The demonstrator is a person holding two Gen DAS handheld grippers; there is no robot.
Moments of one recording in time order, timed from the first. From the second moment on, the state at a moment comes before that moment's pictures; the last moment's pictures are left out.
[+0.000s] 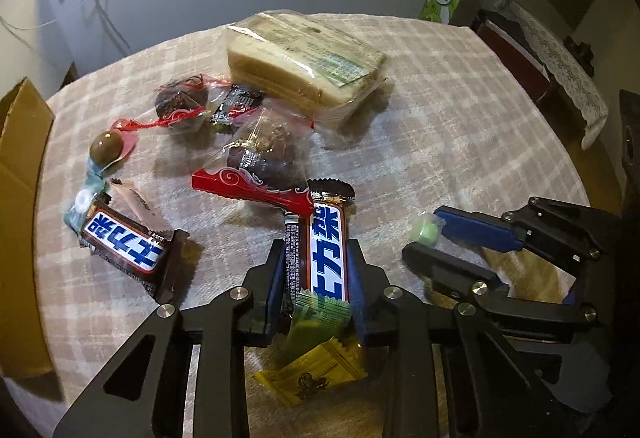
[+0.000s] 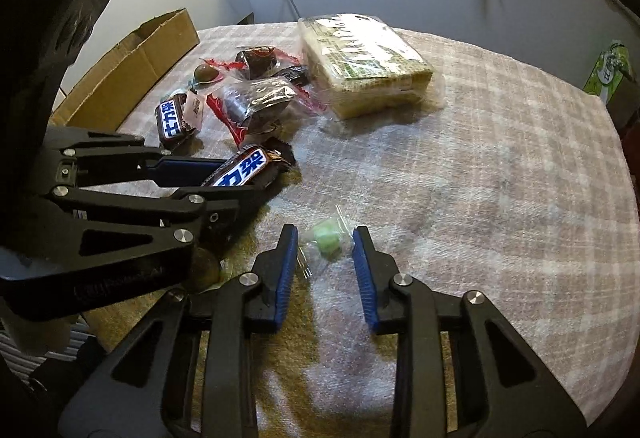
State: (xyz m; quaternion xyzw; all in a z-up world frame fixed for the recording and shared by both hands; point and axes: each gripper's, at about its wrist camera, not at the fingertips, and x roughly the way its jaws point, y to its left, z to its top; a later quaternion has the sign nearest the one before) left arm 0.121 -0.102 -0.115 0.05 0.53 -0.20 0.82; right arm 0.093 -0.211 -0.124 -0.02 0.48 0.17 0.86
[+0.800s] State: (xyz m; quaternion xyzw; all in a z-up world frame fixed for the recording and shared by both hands) left arm 0.104 -0.089 -0.097 0.04 0.50 -0.19 0.84; right arm 0.084 -0.226 -0.110 -0.02 0.47 0.16 0.87
